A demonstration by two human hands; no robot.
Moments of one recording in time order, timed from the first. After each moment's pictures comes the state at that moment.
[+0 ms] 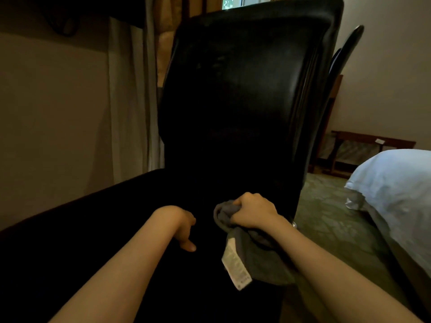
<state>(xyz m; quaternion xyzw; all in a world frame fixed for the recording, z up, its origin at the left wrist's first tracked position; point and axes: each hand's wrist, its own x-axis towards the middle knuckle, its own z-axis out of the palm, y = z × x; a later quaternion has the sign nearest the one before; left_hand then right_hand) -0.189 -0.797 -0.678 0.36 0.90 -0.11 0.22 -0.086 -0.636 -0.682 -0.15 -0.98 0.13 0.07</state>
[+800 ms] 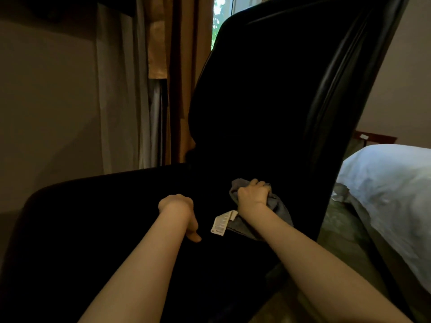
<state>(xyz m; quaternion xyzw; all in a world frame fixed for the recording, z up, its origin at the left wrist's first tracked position) -0.170 -0.793 -0.664 0.32 0.92 -0.03 0.21 -0.117 -0.627 -0.700 -0.34 -0.92 -0.19 -0.01</state>
